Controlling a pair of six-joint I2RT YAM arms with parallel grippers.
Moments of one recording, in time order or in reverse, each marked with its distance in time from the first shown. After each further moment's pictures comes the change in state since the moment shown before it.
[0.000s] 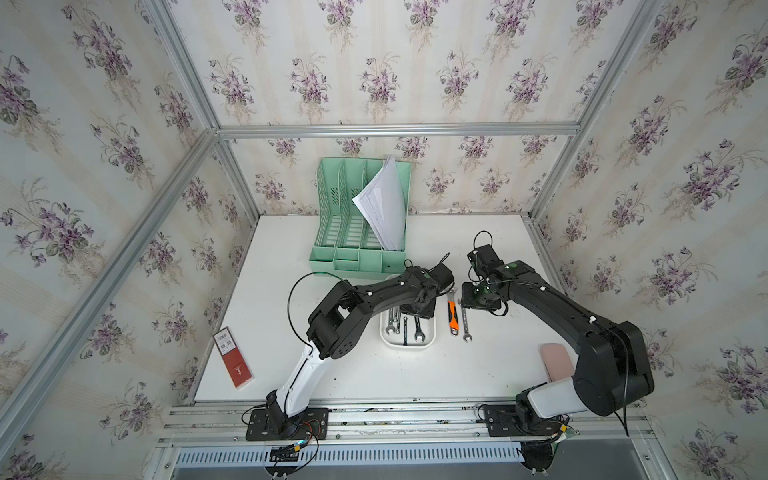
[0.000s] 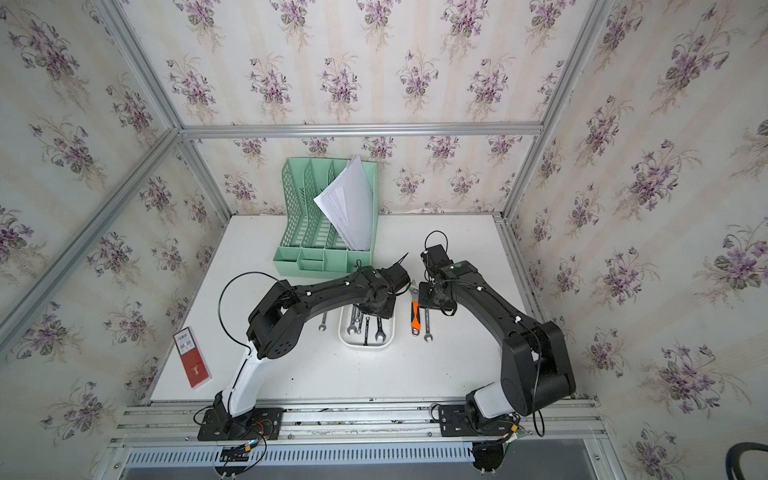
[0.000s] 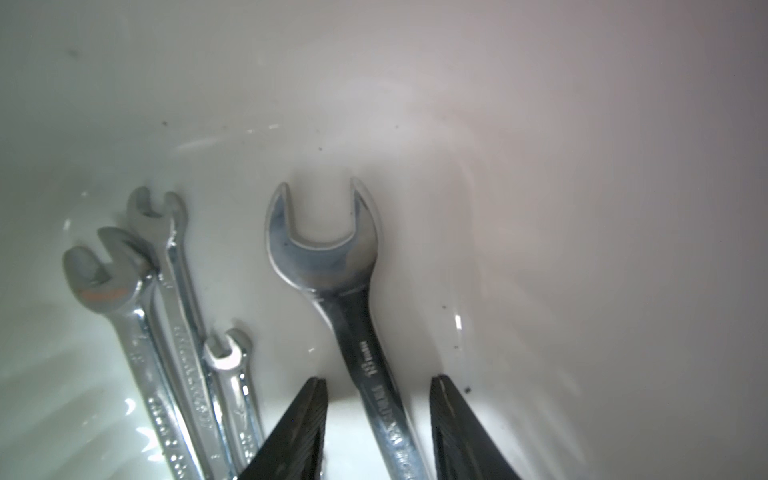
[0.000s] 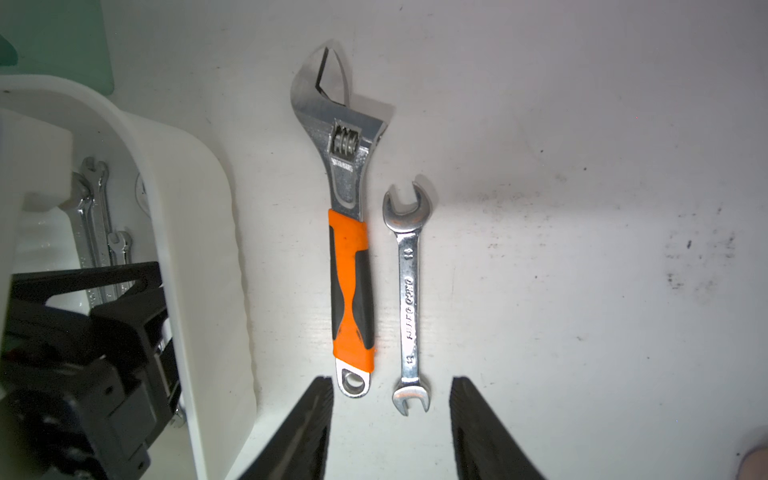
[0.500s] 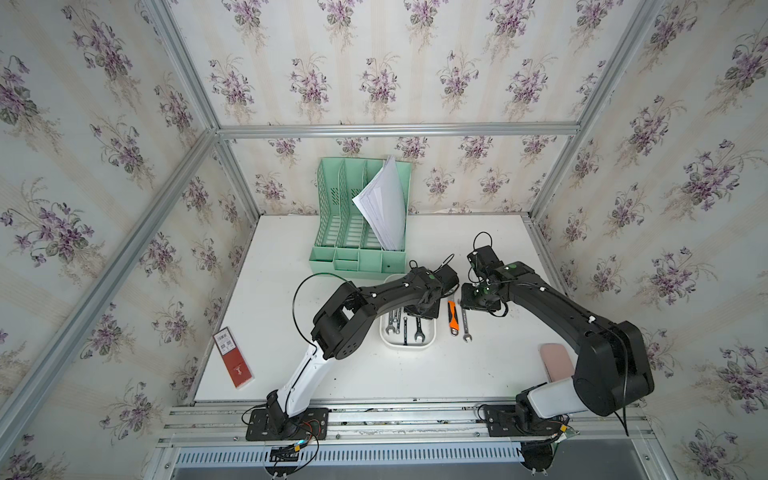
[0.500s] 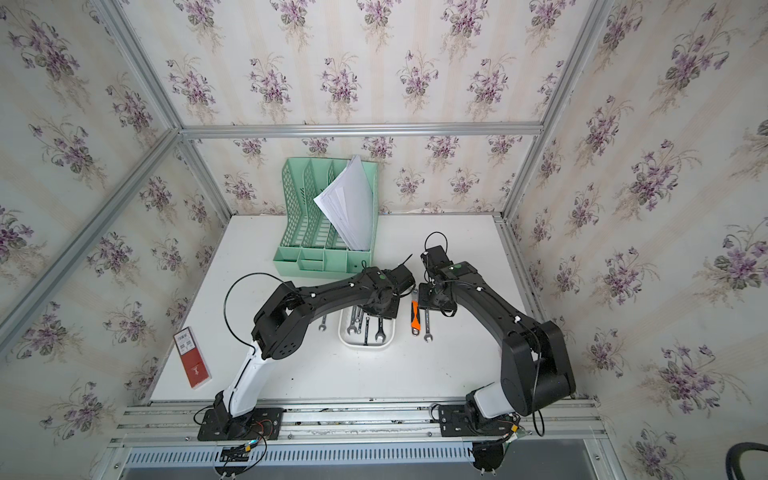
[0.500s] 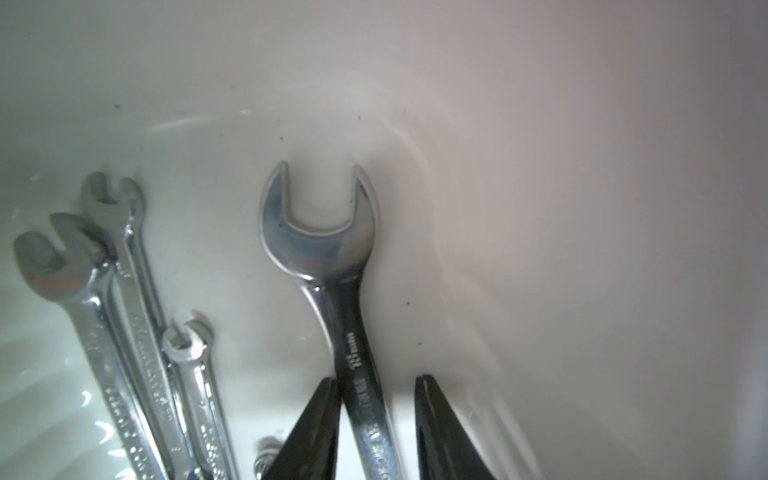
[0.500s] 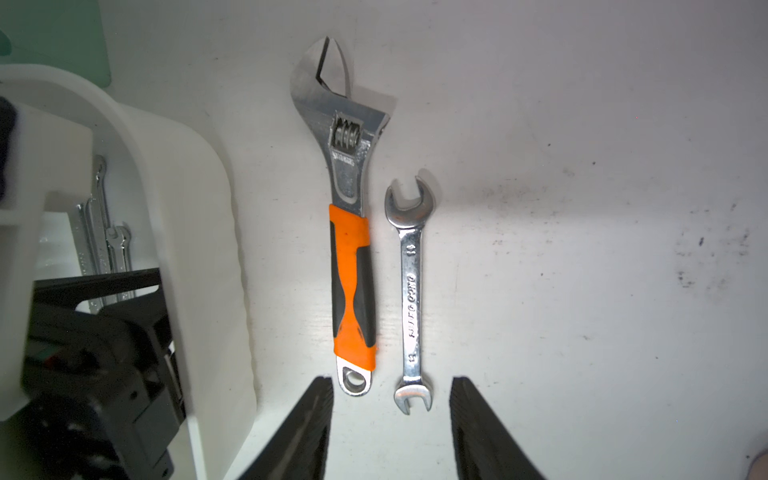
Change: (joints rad) left arm -0.015 0.036 0.039 -0.028 0.010 -0.040; right arm 0.000 0.000 -0.008 0.004 -0.008 -0.001
